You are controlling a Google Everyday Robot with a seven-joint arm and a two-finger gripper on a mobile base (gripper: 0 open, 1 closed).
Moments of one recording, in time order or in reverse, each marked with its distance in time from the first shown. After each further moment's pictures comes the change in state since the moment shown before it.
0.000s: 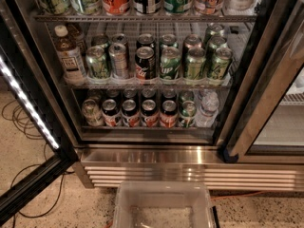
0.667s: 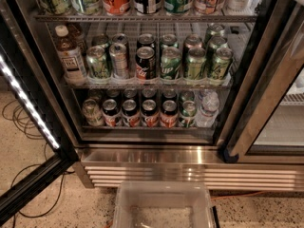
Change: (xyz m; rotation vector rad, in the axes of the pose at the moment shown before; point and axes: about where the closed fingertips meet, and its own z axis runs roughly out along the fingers) arm 0.026 0.013 0.018 0.005 0.128 -0.119
